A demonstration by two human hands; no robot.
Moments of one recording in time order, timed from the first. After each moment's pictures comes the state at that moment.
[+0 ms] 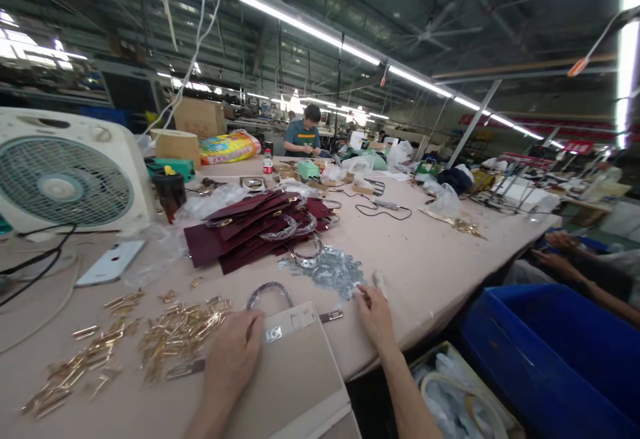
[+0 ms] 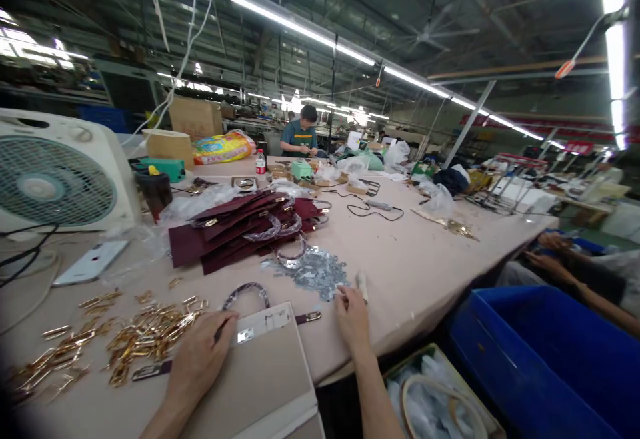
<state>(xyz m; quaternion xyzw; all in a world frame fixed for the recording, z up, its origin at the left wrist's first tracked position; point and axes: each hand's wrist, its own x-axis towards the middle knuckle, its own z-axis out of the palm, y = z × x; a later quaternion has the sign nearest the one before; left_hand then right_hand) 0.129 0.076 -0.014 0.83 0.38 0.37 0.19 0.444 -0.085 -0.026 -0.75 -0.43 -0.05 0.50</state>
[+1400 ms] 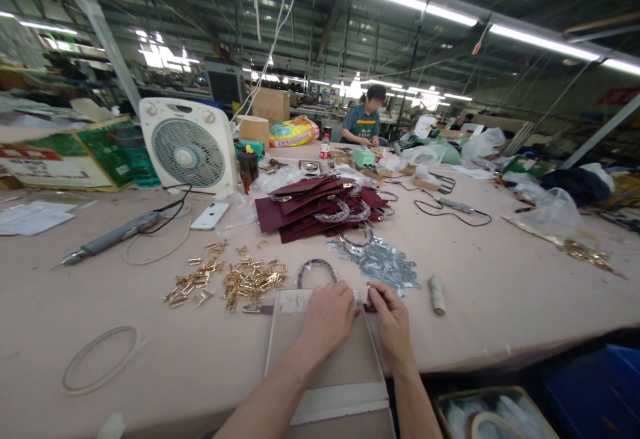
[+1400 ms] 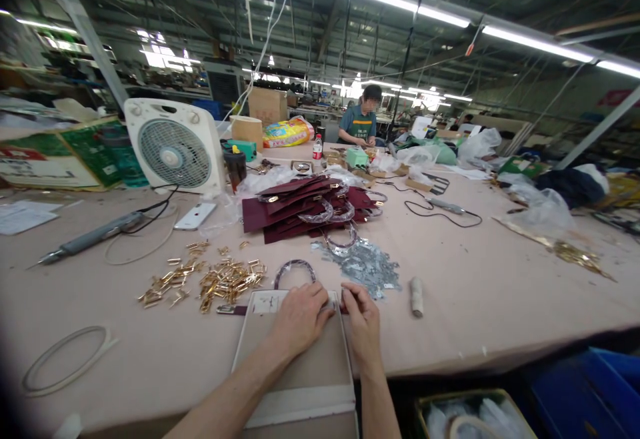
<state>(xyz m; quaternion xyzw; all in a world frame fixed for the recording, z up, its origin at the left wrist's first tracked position) 0.197 0.023 0.026 0.92 0.32 0.18 0.10 0.354 -0.049 -0.015 -0.61 -0.39 0.23 0.65</state>
